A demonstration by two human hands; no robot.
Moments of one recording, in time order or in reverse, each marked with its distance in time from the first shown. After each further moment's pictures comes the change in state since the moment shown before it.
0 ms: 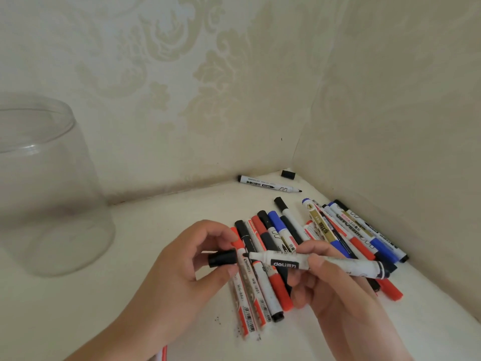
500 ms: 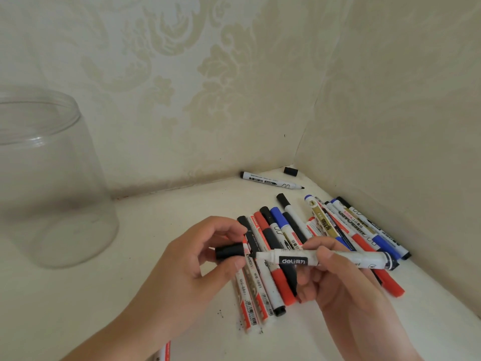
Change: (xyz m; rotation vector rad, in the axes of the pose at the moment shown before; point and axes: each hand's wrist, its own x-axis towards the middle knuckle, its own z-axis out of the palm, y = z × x) left_hand -0.002 0.004 0.001 -0.009 -0.029 0.014; right_hand -0.003 -0.003 0.001 -0.027 0.039 -0.035
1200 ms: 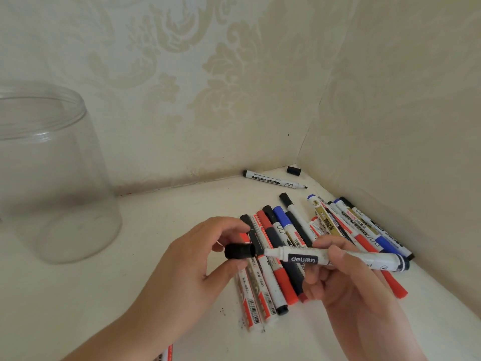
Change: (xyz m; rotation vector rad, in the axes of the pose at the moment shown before) left_hand -0.001 -0.001 0.000 0.400 0.042 0.143; right_hand 0.001 0.000 -0.002 0.044 0.015 -0.035
